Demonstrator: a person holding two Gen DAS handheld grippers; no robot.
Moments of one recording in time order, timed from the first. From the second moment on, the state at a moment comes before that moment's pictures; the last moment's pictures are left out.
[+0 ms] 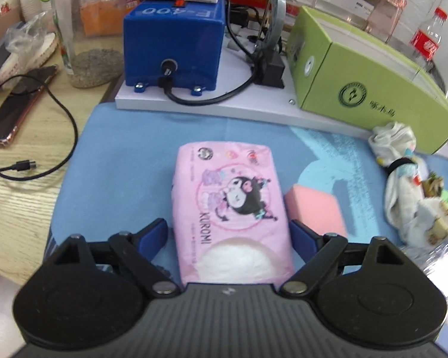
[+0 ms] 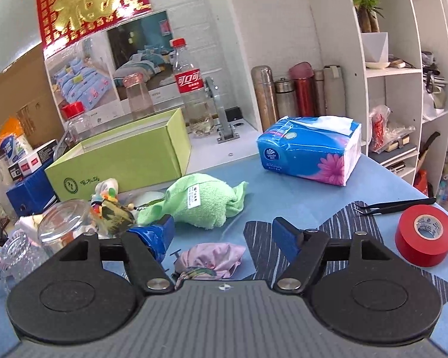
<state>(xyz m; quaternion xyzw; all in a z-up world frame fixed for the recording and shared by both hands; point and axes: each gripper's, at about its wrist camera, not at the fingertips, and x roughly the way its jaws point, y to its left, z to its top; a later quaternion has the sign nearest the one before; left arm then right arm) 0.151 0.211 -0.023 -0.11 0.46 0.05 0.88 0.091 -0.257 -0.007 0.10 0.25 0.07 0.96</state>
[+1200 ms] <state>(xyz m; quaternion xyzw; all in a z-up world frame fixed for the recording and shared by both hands) 0.130 0.216 -0.030 -0.08 0.39 0.05 0.91 0.105 -0.220 -0.046 0.00 0.30 0.11 0.95</state>
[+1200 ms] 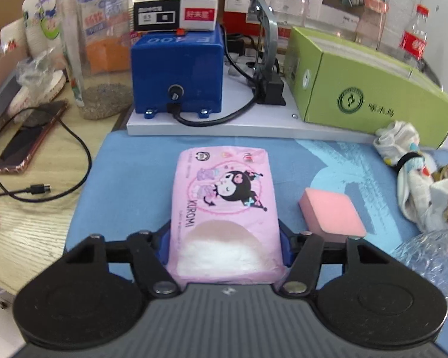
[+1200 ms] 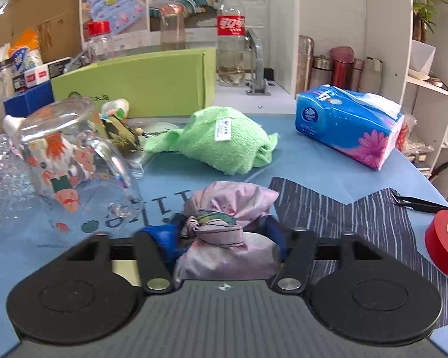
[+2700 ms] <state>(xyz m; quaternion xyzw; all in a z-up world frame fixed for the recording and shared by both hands) 0.268 0.137 0.077 -0.08 0.30 -0.05 0.95 0.297 -0.151 0.061 0.01 0.24 0.22 0.95</state>
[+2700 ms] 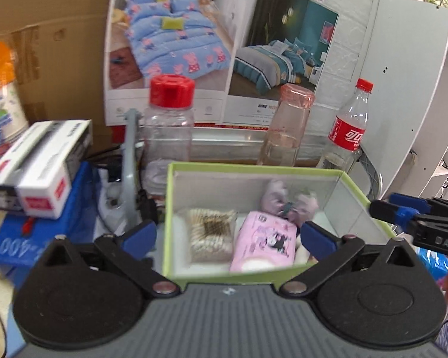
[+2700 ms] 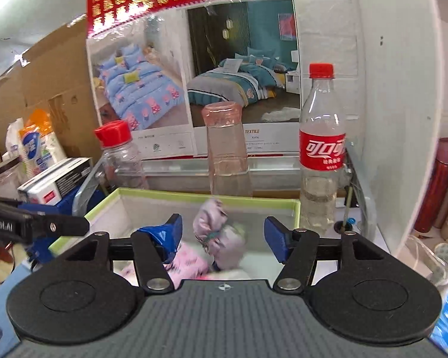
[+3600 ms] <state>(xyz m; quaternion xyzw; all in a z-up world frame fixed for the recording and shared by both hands) 0.173 0.169 -0.022 -0.16 0.42 0.03 0.90 0.105 -0.251 -0.014 0.14 0.28 0.07 0.95</state>
